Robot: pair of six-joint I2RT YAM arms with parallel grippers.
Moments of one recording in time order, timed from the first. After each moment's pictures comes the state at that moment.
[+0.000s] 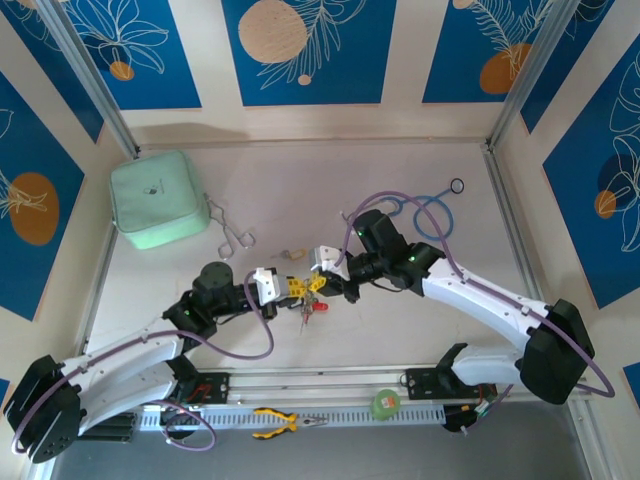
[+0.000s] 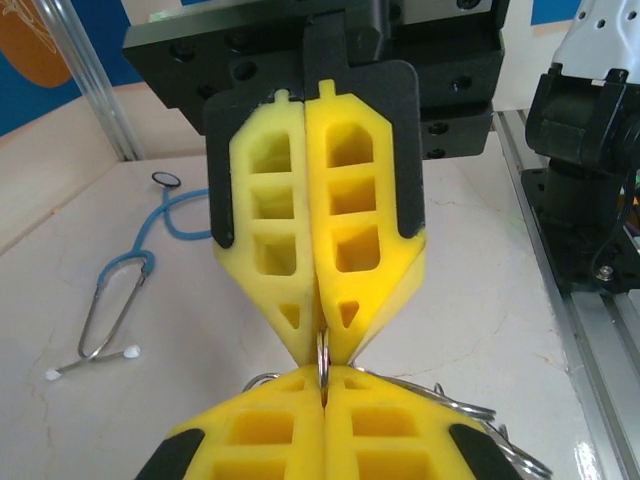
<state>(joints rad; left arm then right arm) -0.77 0.88 0.35 0.35 0.54 0.28 0.77 1.24 0.90 -0.39 -0.73 -0.58</state>
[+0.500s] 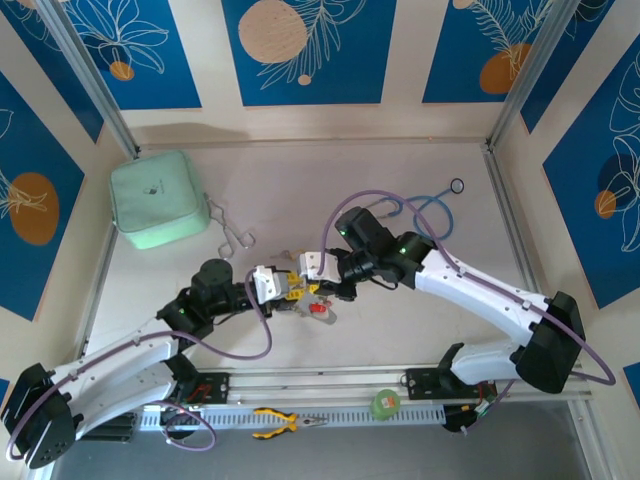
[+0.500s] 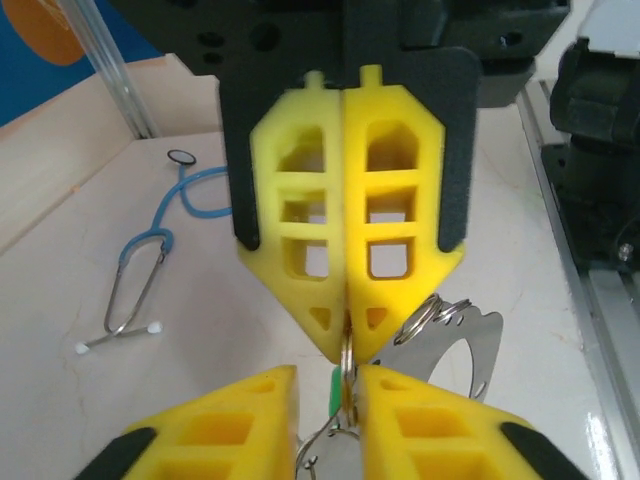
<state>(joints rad) -0.77 0.83 0.41 0.17 0.48 0.34 0.88 1.31 1.11 -0.70 -0.48 -0.72</state>
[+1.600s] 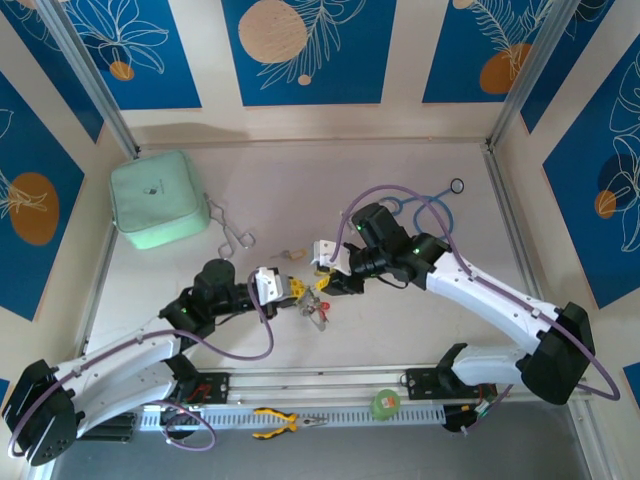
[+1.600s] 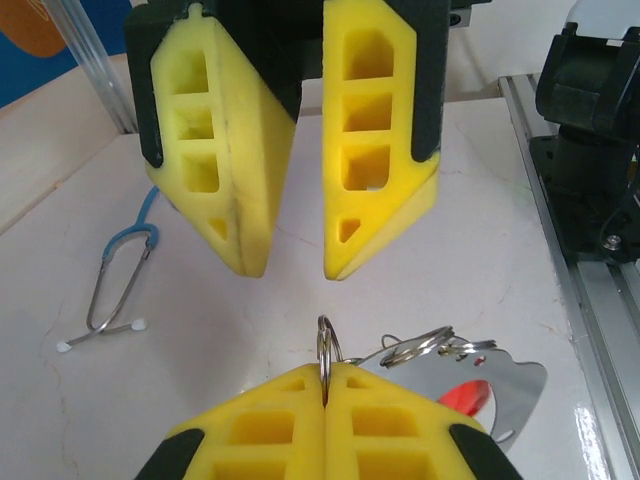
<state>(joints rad) -0.78 0.86 0.39 0.21 0.51 0.34 0.78 1.24 1.03 -0.61 -0.57 -0.60</state>
